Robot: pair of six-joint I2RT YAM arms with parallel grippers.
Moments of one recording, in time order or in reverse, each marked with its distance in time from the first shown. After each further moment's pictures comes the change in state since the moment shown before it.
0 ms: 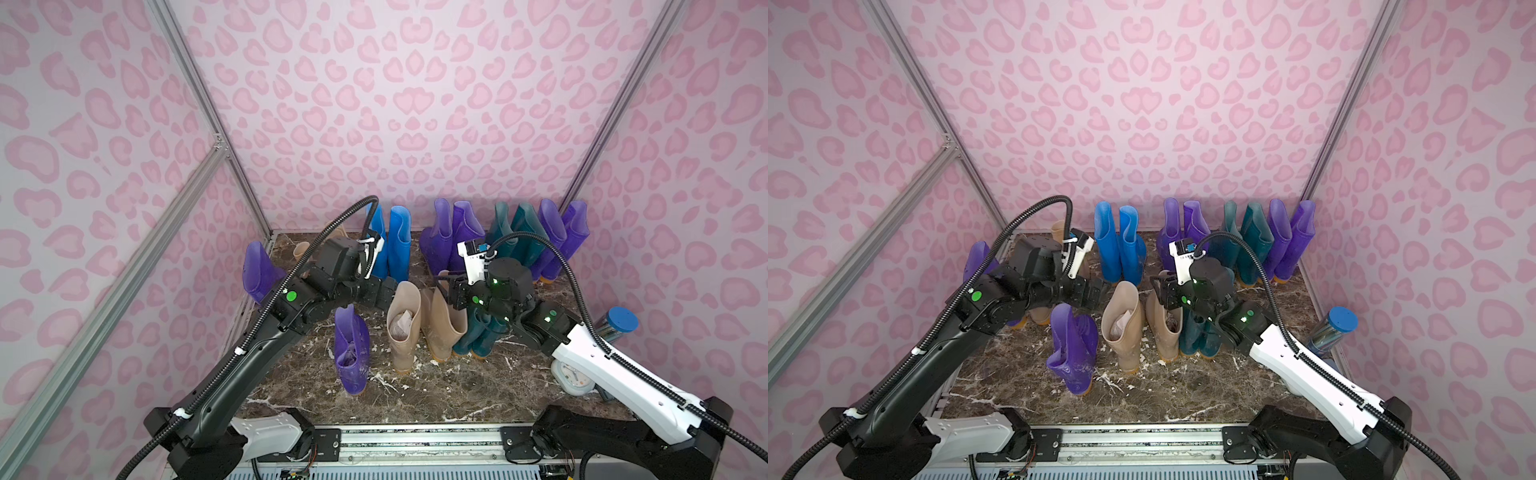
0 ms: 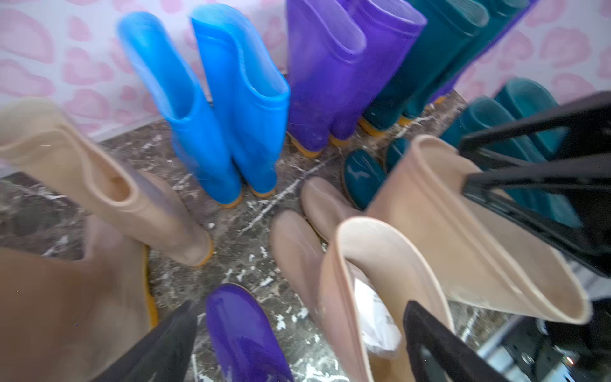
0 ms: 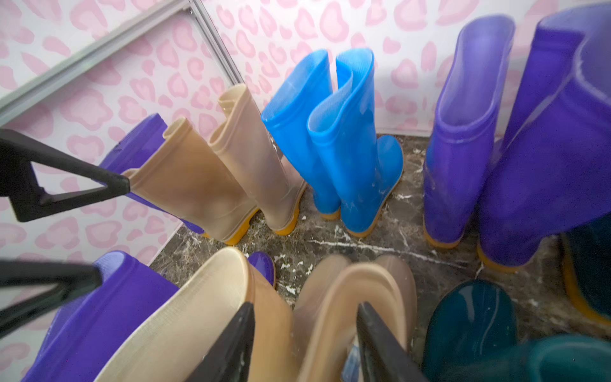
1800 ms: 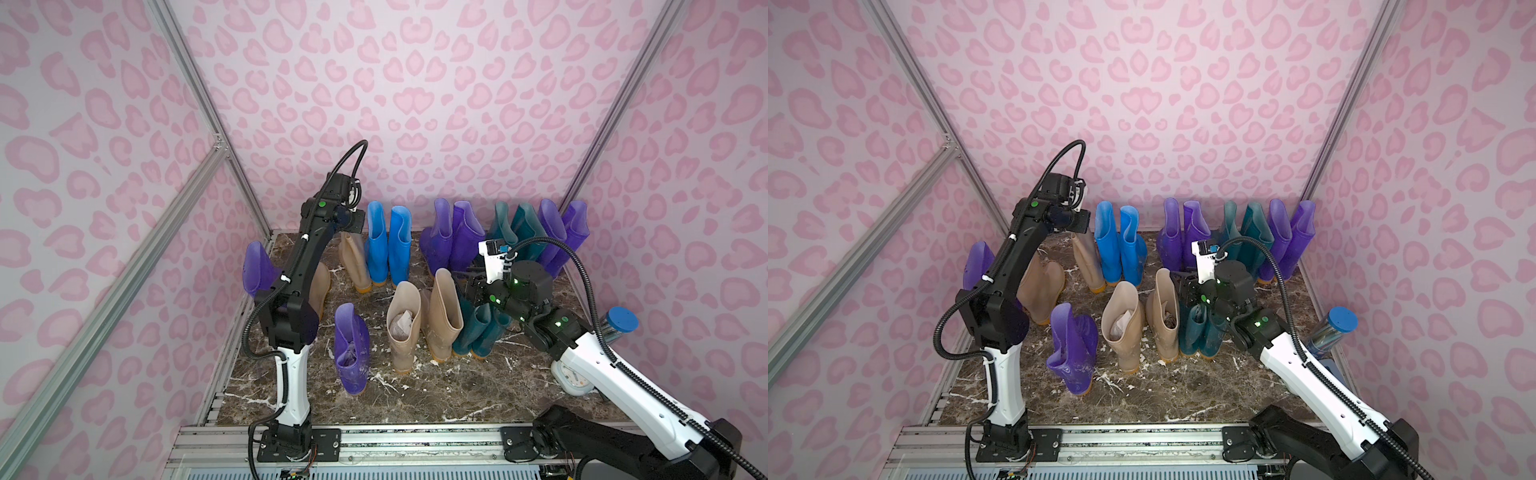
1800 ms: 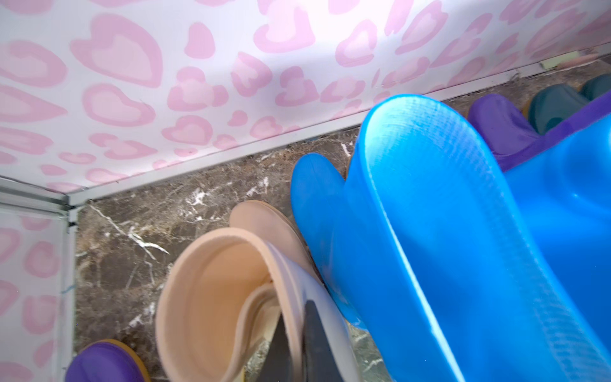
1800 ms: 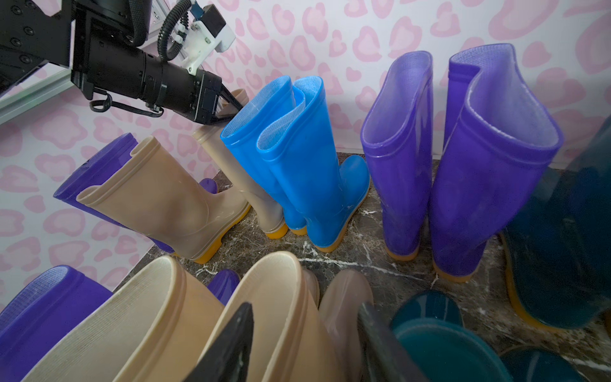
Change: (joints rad) left arm 0.391 0.880 0.753 -0.003 0.073 0.228; right arm -0.184 -0.083 -0.172 0.133 -0.117 -0.055
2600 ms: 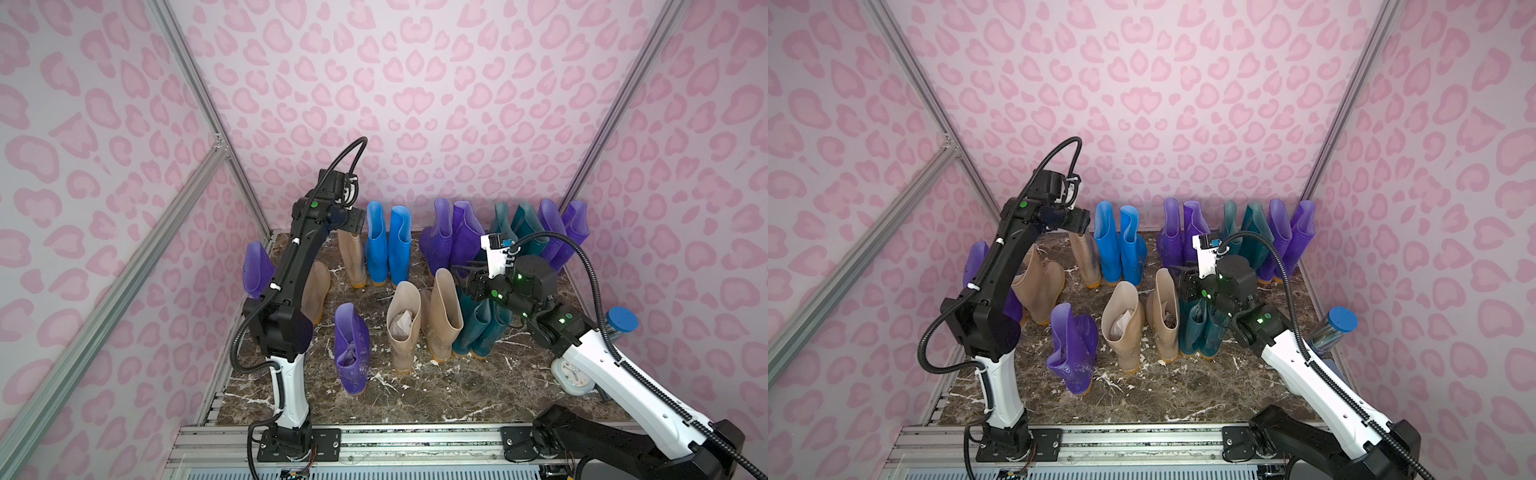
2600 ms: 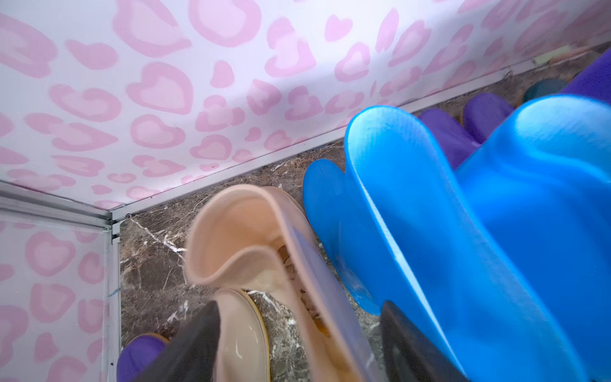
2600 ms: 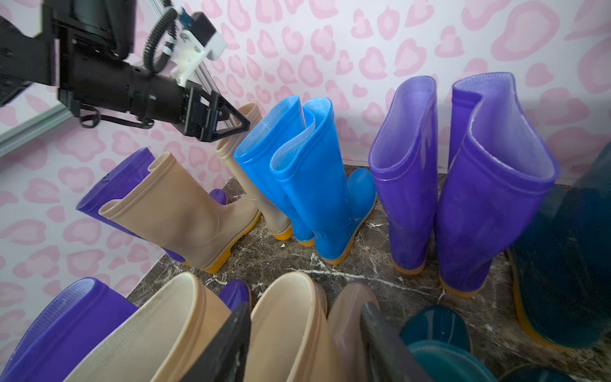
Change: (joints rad) left arm -0.004 -0.150 -0.054 -0.023 0.005 0.027; right arm 0.002 0.009 0.060 -0.013 -0.018 0.008
